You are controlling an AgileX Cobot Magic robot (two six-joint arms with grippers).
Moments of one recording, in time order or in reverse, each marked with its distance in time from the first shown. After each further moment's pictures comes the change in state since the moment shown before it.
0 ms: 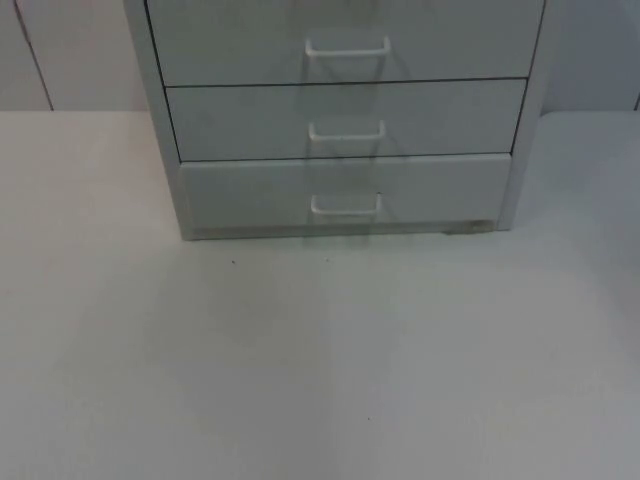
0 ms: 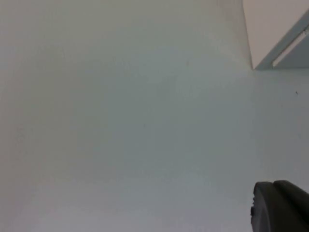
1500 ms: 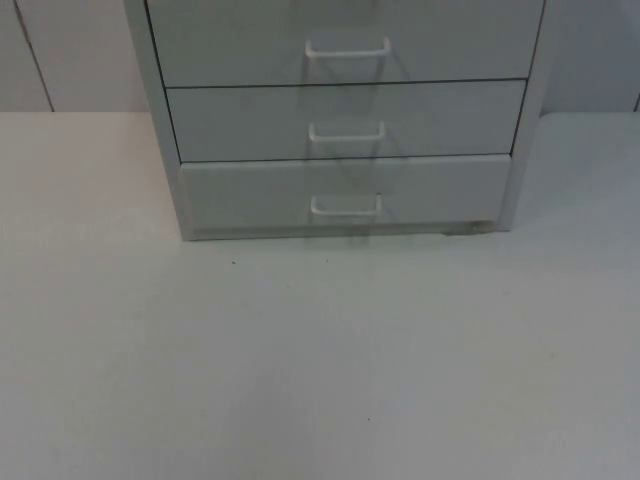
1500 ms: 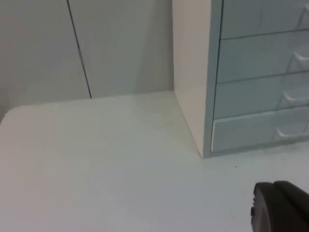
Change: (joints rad) right arm 0.010 -1.208 0.267 0.158 0.151 -0.192; left arm -0.166 -1.114 0.337 0.133 0.131 -0.156
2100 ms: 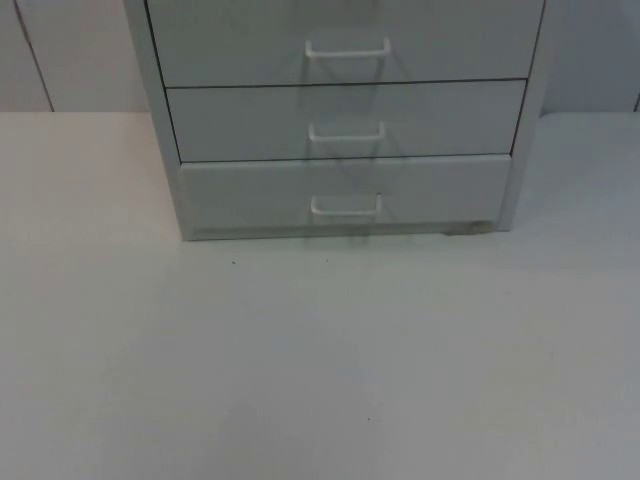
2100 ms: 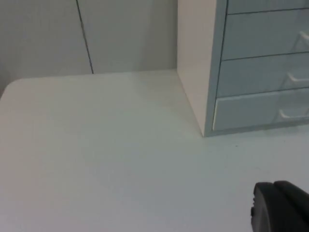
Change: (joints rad) right arm 0.000 -0.016 0.087 -0.049 0.103 0.002; left arm 0.000 -0.023 -0.014 0.050 0.107 -0.072
